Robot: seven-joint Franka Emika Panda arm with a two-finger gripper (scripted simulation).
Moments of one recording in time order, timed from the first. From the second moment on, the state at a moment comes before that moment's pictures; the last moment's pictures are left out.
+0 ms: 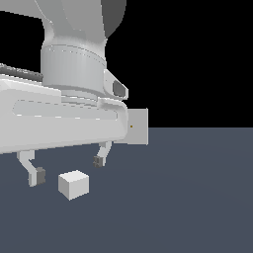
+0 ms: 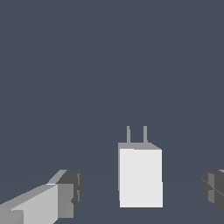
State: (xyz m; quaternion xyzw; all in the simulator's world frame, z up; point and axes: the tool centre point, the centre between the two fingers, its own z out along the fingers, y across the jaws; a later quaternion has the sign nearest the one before) arm -0.105 0.082 0.036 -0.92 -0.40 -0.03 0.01
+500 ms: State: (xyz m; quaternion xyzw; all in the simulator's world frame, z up) arm -0.105 0.081 0.012 -0.92 -0.40 -0.03 0.01
